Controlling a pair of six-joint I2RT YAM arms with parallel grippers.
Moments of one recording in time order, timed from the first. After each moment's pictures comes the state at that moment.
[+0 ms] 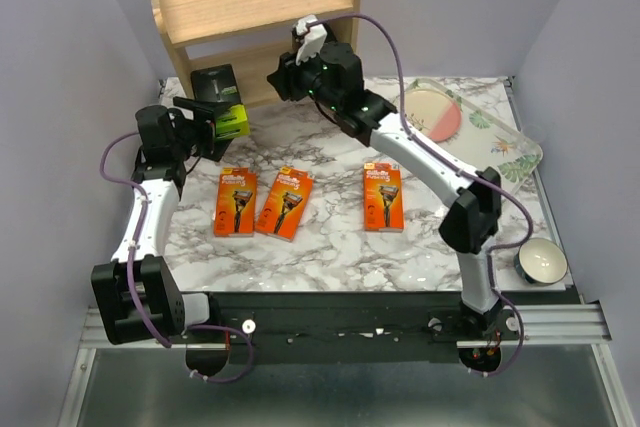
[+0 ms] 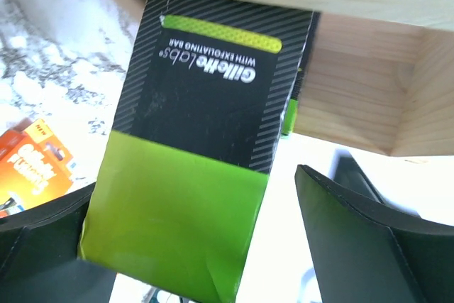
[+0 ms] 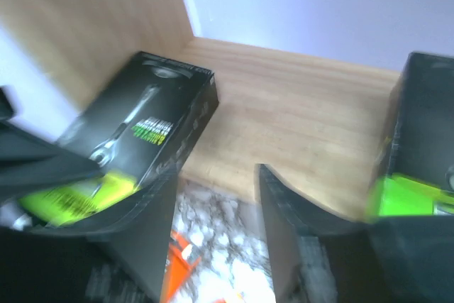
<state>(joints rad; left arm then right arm) 0.15 1.29 0.98 -0.04 0.47 -1.39 0.77 2.12 2.13 -0.07 -0.01 0.13</state>
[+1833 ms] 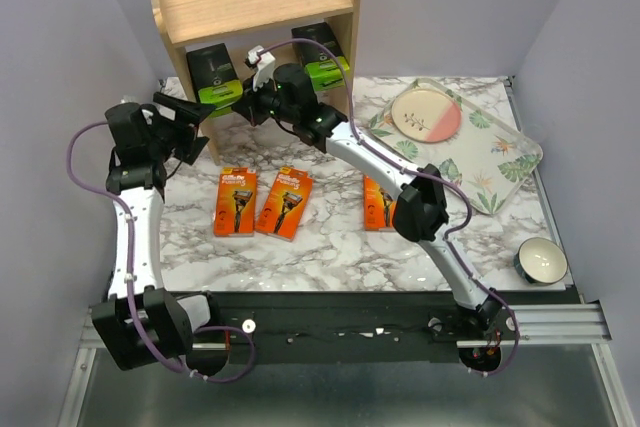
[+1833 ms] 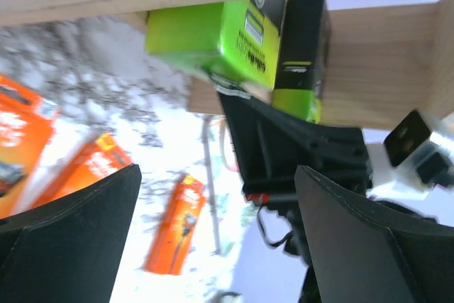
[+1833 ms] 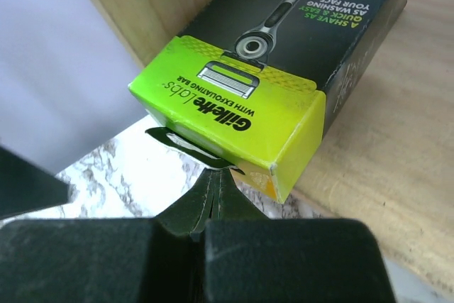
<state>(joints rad) 0.24 1.17 1.06 -0.26 0.48 -1.14 0.83 2.43 2.41 -0.12 -0.22 0.16</state>
